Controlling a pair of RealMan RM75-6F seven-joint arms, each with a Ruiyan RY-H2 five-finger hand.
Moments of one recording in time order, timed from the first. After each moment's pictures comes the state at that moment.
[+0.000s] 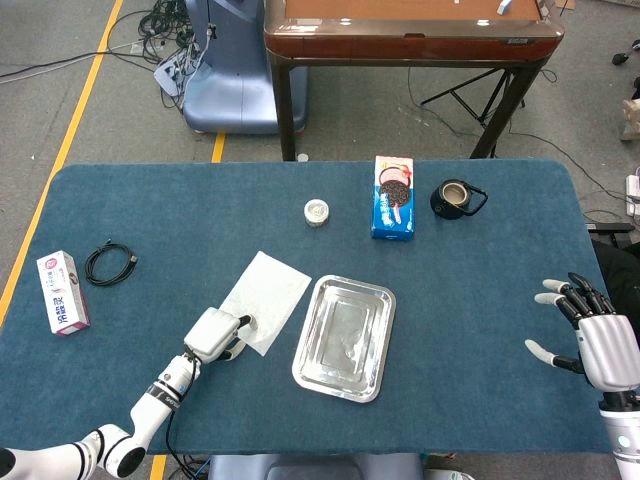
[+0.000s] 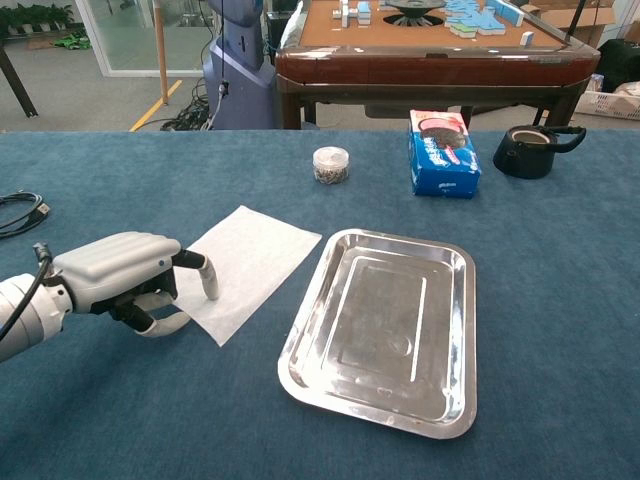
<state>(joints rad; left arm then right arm) -0.59 -1.69 -0.03 -1.23 1.45 1.03 0.09 0.09 -1.12 0.07 -1.54 -1.59 1.57 0.13</state>
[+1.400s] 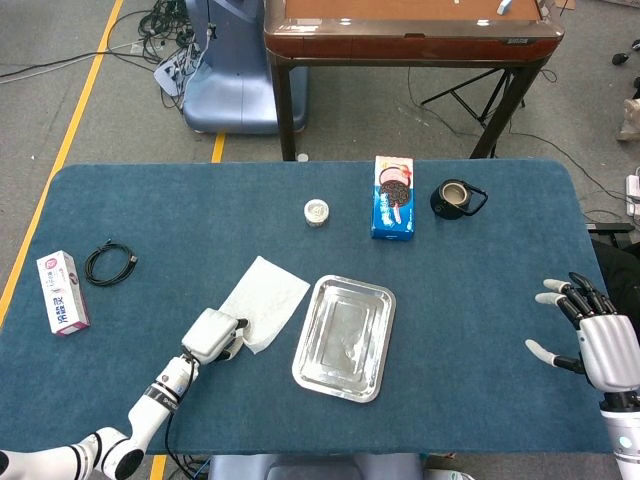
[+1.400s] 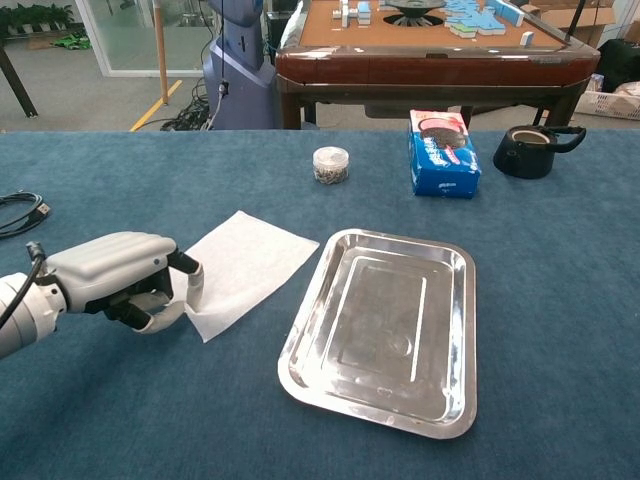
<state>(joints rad) -0.58 -1.67 -0.03 -1.29 1.43 1.03 0.11 0.09 -1.12 0.07 -1.55 -1.59 1.57 0.13</state>
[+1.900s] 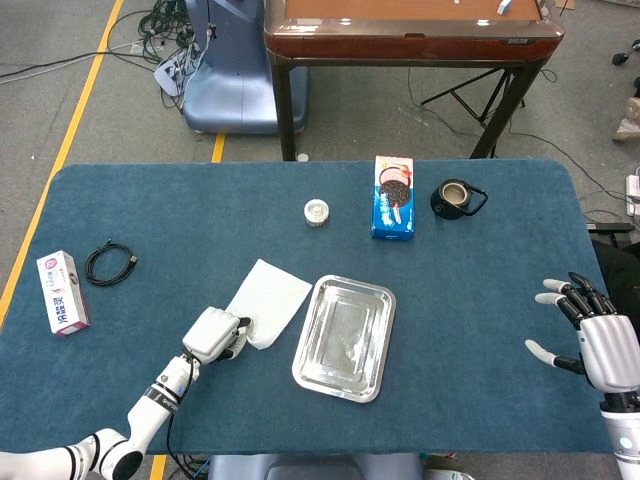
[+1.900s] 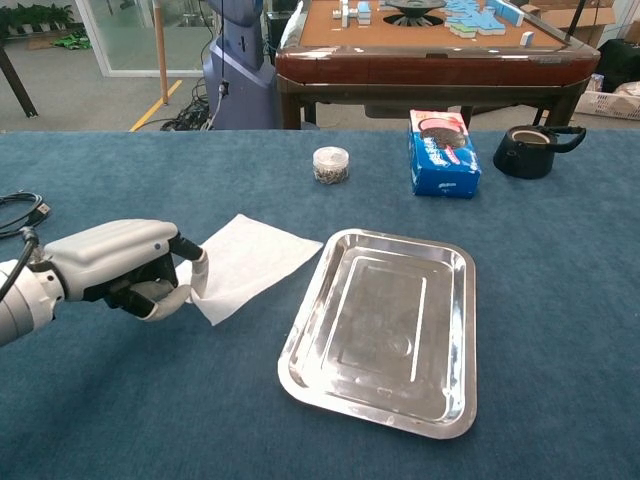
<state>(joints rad) -0.58 -1.63 -0.06 -1.39 1.42 1.04 0.12 0.09 -1.12 0.07 -1.55 -1.60 1.58 0.14</state>
